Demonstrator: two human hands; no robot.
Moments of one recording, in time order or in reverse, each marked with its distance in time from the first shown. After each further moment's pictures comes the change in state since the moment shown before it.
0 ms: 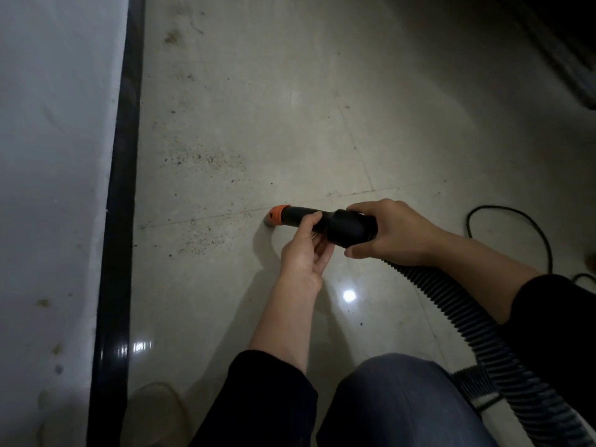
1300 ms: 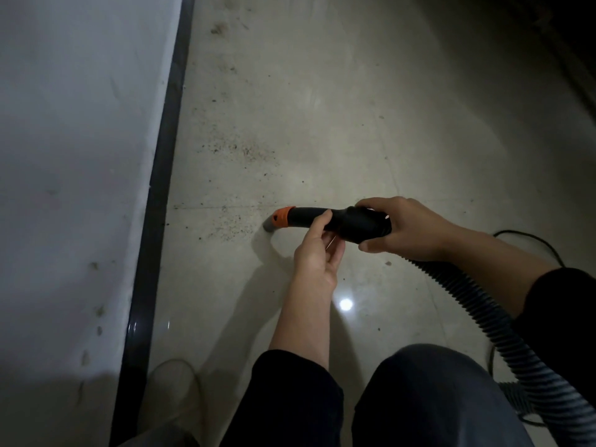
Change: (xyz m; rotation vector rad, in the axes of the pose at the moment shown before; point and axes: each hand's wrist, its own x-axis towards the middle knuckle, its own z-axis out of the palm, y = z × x) left_hand -0.016 0.024 -0.031 -0.244 0.015 -0.014; right_hand 0.017 -0.050 0.005 -0.090 -0.079 -0.053
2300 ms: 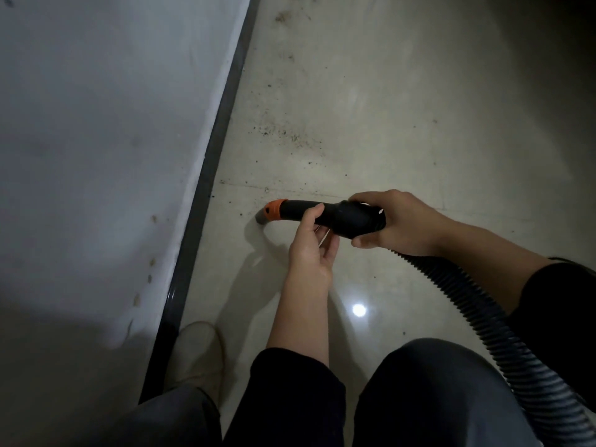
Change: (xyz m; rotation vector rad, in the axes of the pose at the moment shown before) left_hand -0.019 0.036 -0.048 -0.142 0.094 0.136; right_hand 0.028 -0.051 0.031 -0.060 -0.084 -0.182
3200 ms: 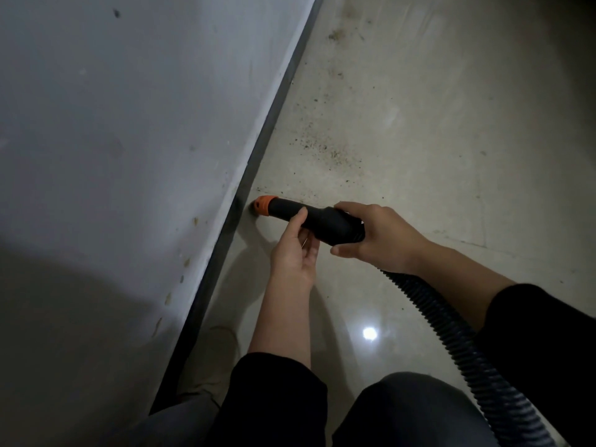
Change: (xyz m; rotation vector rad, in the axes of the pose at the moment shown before) left_hand 0.027 0.056 -0.036 -0.167 0.031 0.147; right_hand 0.057 -0.041 0.033 0.030 0.000 -0.187
